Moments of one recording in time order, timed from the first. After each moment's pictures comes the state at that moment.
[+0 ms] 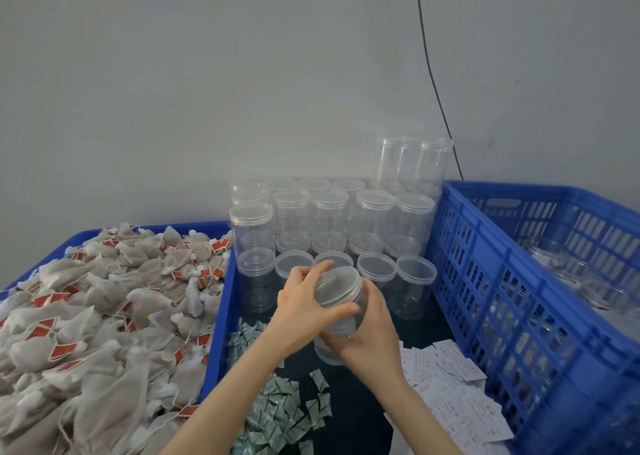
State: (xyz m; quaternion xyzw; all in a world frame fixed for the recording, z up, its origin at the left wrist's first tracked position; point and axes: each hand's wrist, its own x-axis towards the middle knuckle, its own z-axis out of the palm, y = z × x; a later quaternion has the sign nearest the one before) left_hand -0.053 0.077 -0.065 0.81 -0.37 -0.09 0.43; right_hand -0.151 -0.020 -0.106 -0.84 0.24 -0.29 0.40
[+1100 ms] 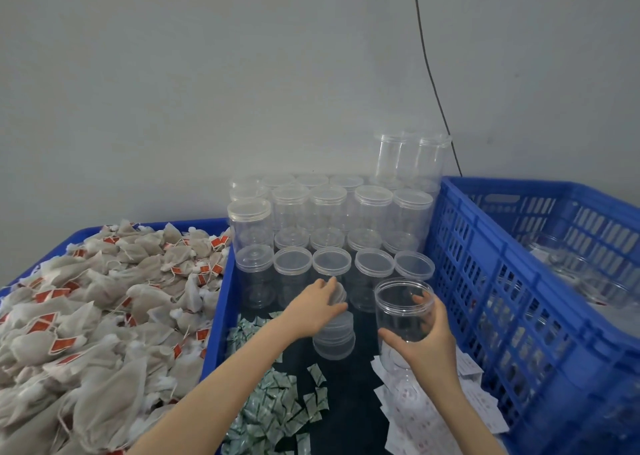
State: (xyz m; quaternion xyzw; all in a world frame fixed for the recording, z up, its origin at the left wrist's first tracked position) left_hand -0.027 0.035 -0.096 0.87 -0.43 -0.15 0.20; right_hand -0.202 -0.080 -0.140 -0.72 0.26 -0.38 0.52
